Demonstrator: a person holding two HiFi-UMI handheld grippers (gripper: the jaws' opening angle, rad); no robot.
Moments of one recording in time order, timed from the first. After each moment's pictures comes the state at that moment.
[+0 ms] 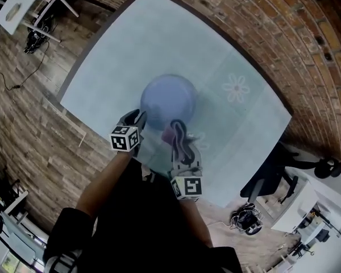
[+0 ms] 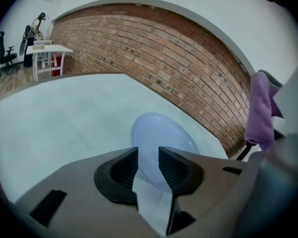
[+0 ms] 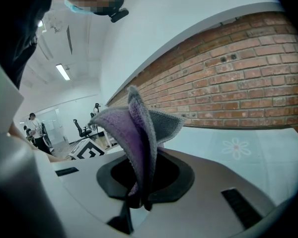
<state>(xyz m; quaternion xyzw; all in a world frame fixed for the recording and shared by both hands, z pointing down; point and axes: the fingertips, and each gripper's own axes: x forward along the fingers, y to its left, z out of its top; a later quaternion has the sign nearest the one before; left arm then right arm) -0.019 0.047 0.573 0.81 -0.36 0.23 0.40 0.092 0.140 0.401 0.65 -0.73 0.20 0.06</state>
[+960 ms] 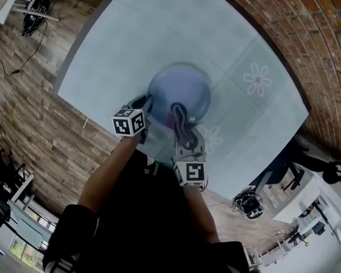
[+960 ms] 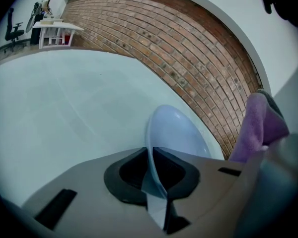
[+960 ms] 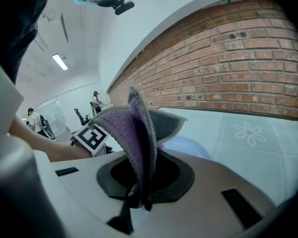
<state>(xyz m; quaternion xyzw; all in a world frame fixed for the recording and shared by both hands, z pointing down) -0.018 0.019 0.633 0.77 -0.35 0.23 0.48 0.073 0.096 0.488 0.62 -0.73 0.25 0.12</state>
